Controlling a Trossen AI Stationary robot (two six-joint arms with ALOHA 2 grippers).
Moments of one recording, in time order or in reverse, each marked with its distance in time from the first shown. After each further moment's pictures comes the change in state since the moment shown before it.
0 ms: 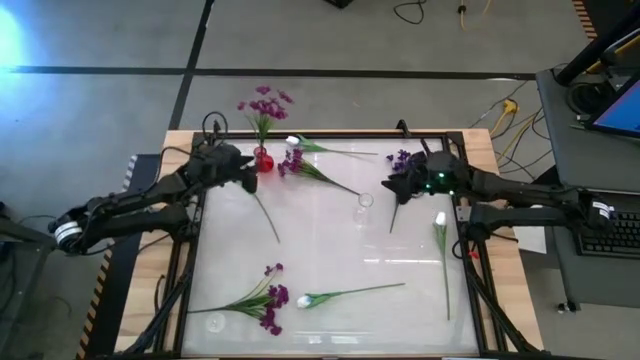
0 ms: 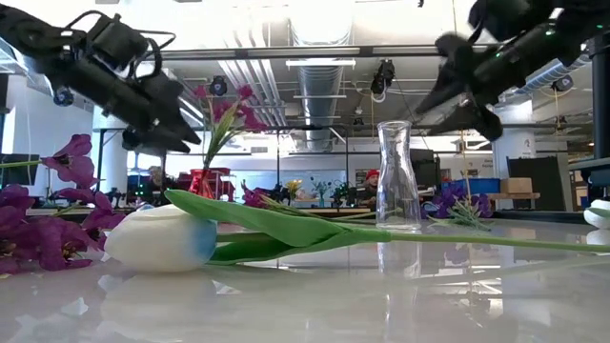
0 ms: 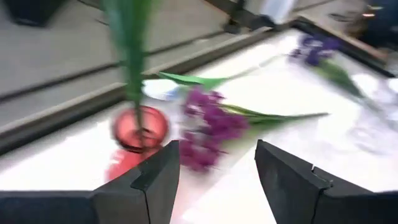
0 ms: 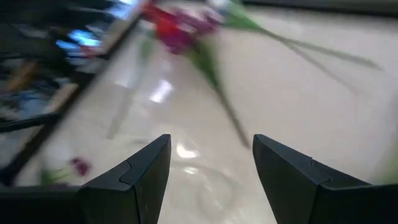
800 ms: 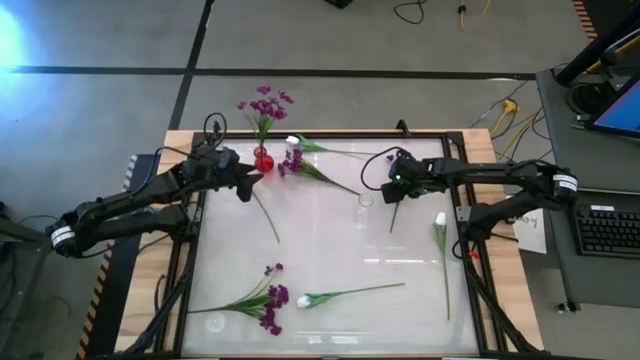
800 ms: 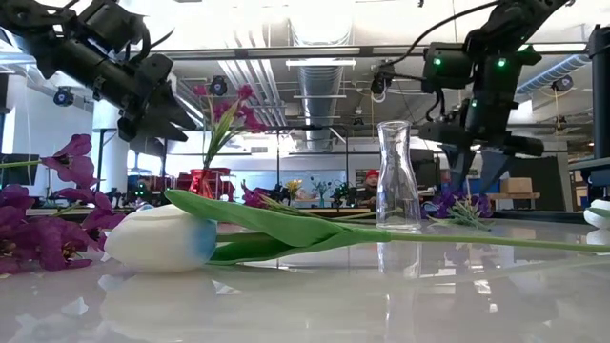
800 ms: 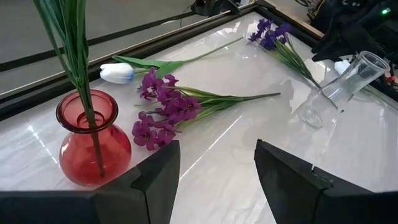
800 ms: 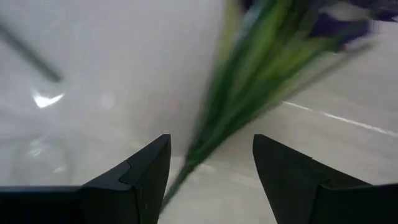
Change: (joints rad) left arm -0.068 -0.087 0.067 -0.195 0.083 -0.045; right arm -0.001 0.423 0.215 -0.541 0.218 0.260
